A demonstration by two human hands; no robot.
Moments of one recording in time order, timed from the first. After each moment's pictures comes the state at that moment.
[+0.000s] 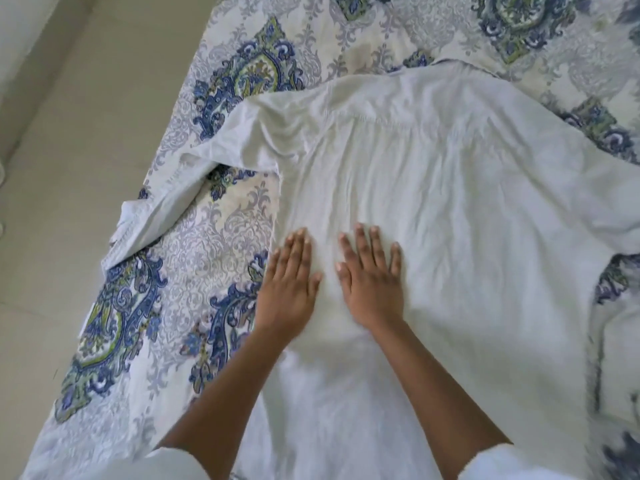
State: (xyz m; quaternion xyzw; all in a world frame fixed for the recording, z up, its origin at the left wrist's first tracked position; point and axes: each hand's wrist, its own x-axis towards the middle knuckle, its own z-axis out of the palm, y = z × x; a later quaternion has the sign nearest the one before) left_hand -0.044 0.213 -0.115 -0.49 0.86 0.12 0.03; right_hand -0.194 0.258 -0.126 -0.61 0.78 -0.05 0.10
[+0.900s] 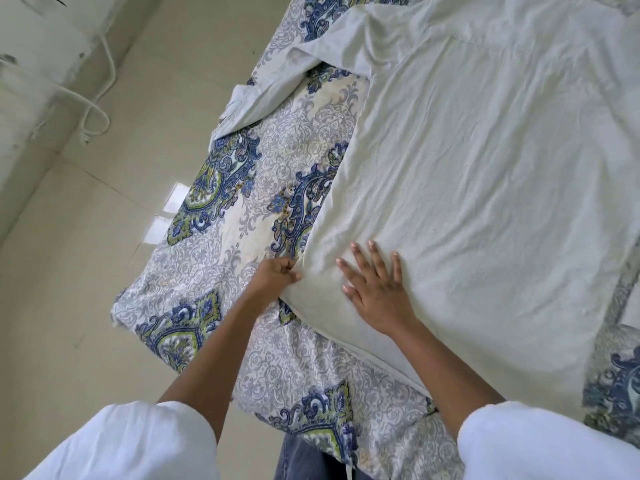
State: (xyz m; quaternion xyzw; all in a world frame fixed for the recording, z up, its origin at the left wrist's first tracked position) left_hand 0.101 0.365 -0.042 -0.71 0.40 0.57 -0.05; right_hand -0.102 0.429 -0.106 -0.79 0.60 0.02 0.17
